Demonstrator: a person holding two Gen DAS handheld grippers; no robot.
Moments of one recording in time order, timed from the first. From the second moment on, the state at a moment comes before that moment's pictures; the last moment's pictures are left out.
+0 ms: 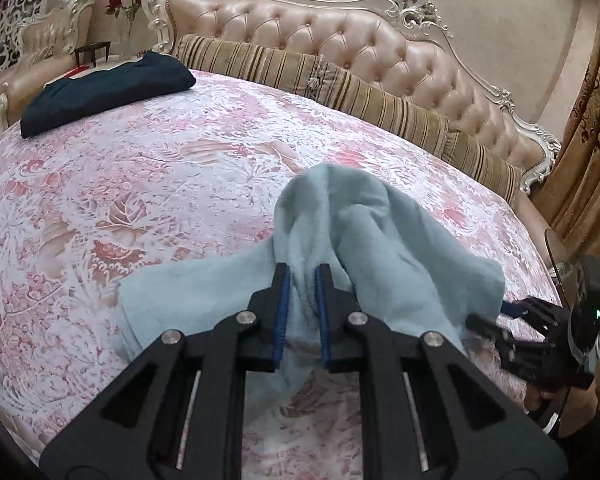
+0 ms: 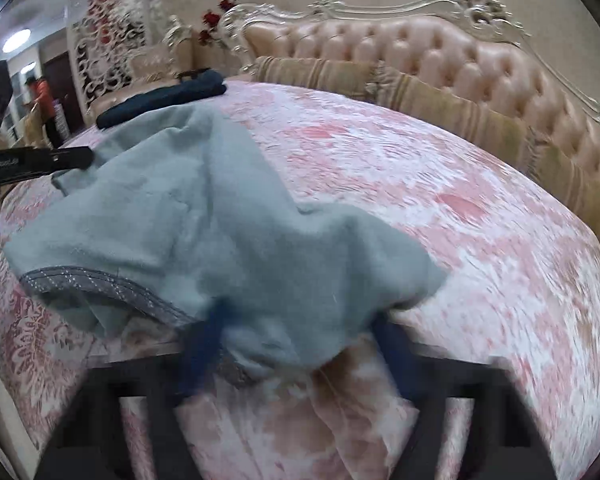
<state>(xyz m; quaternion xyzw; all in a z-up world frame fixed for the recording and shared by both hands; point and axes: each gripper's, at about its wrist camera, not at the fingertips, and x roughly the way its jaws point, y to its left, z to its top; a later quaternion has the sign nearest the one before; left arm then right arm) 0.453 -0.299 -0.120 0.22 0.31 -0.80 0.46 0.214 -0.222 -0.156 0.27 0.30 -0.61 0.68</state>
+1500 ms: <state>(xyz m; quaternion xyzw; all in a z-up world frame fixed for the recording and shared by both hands) 0.466 -0.352 -0.101 0.18 0.32 -0.78 0.50 0.182 -0.204 -0.098 0.17 0.22 -0.60 0.75</state>
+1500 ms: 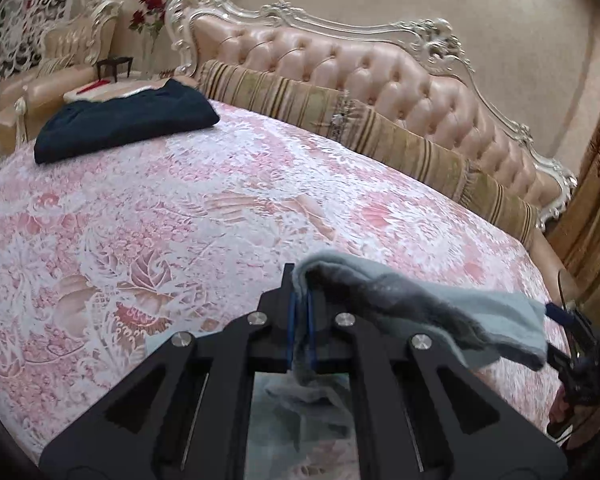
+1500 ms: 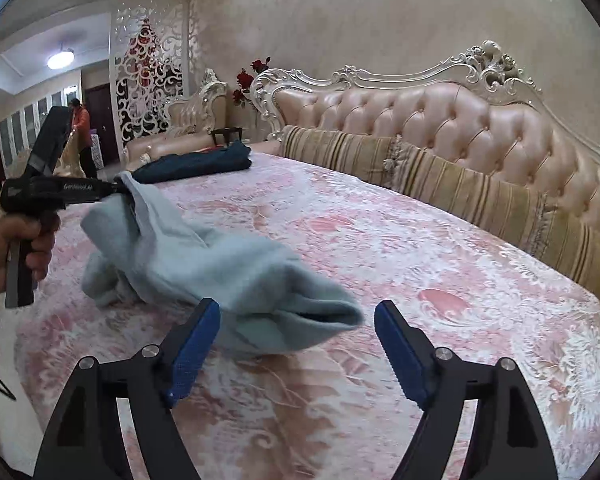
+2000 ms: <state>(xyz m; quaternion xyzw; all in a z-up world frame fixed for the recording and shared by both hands) 0.472 -0.366 -0.118 0.17 0.33 -0.79 0.49 0.275 -0.238 -0.103 0.08 0.29 -0.48 0.82</state>
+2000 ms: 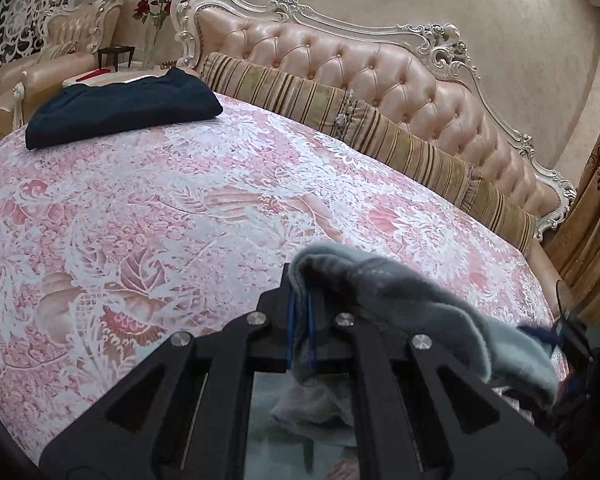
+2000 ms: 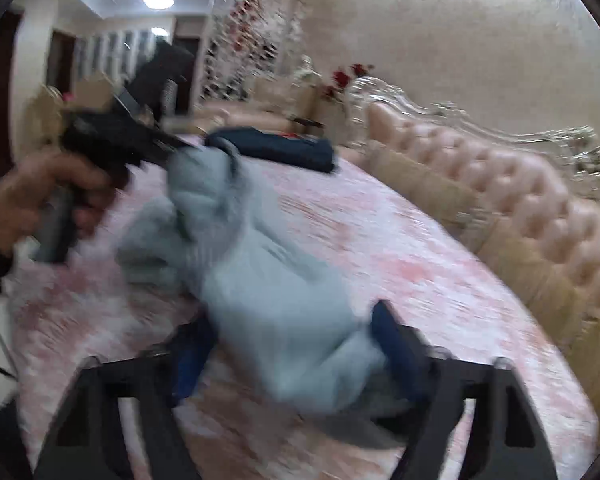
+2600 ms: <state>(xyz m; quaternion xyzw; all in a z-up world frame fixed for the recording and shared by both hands) 0.531 -0.302 -0.089 0.08 0.36 -0.80 0.46 0.294 -0.190 0.034 0.12 0.10 -0.37 0.92</state>
